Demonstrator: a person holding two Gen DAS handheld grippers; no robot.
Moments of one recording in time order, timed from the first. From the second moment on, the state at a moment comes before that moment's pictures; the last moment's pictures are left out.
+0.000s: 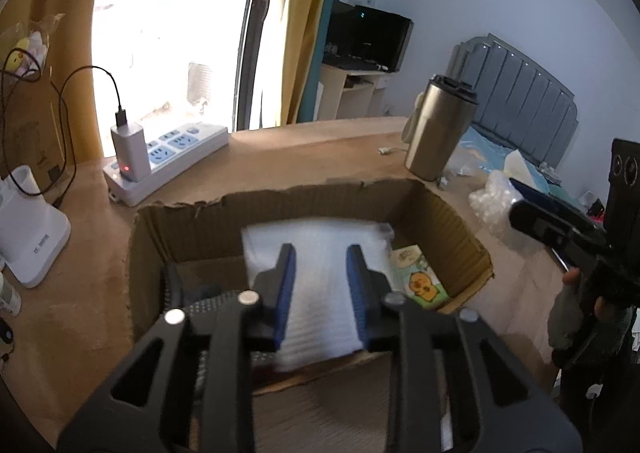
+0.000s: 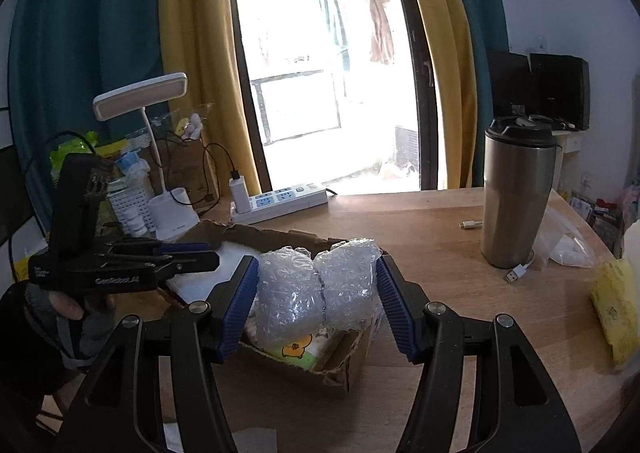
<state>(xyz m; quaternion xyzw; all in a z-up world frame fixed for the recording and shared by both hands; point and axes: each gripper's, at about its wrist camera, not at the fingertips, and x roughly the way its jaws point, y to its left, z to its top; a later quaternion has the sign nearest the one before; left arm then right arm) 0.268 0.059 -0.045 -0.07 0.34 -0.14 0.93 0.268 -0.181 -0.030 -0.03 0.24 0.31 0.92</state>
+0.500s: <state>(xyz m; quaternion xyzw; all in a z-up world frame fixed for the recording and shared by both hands) 0.226 0.071 -0.014 -0.06 0.28 -0.13 0.95 0.301 -0.149 -0.039 -0.03 0.26 0.27 0.93</state>
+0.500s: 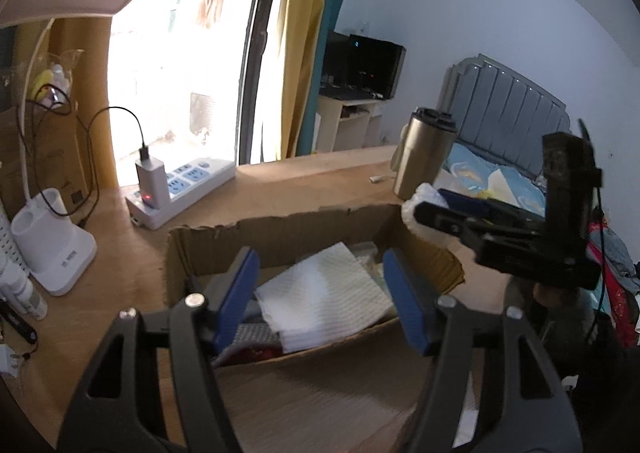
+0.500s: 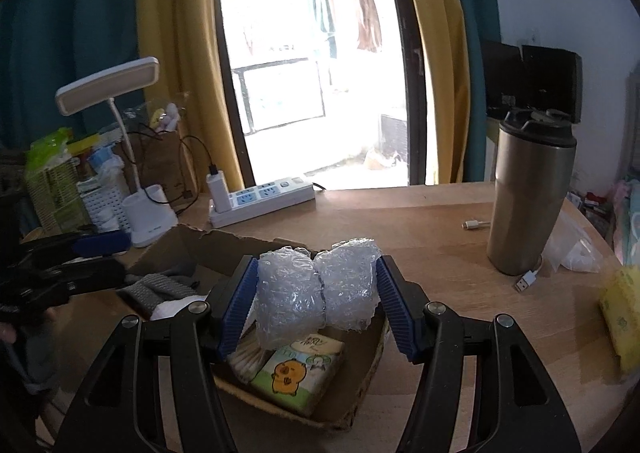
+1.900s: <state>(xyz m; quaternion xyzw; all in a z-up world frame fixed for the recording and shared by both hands) 0.137 0.060 -0.009 -0.11 0.28 -0.09 0.95 0.192 -0.159 -0.007 -0.07 0.25 0.29 0.92</state>
